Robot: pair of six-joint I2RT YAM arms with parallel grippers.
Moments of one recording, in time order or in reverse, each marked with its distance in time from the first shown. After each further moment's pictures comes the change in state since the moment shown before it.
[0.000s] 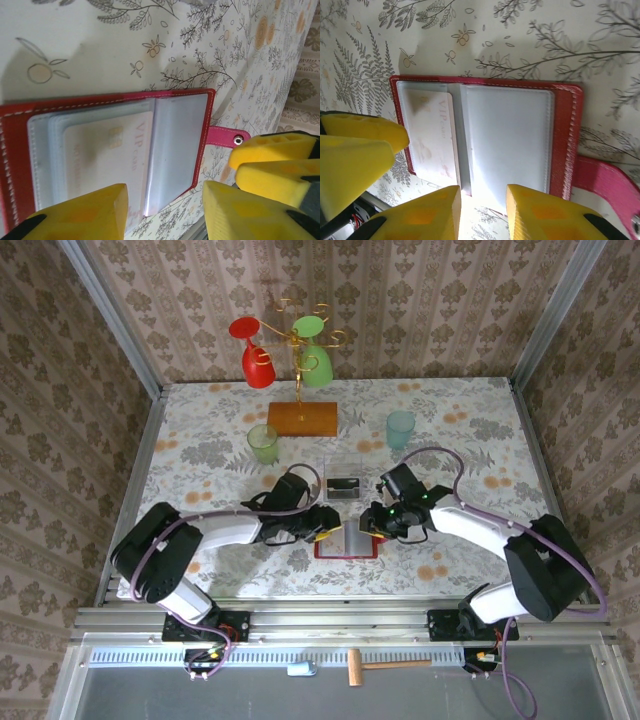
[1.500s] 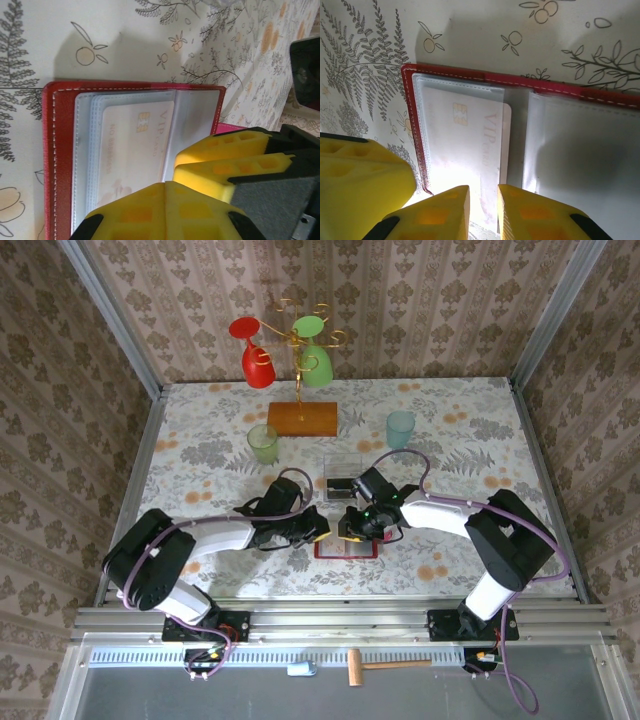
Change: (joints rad) left arm 0.017 -0.039 -0.065 0.022 -0.001 -0.029; right arm 0.117 0.208 0.092 0.105 -0.028 0.050
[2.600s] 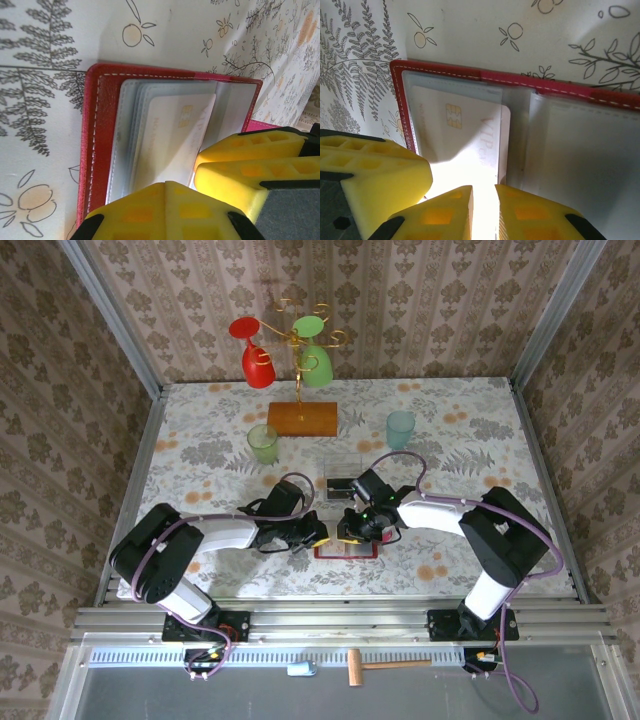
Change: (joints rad) left arm 0.000 0.044 0.000 -0.031 0.011 0.008; right arm 0.007 0.032 0.000 0.018 -0.008 0.000
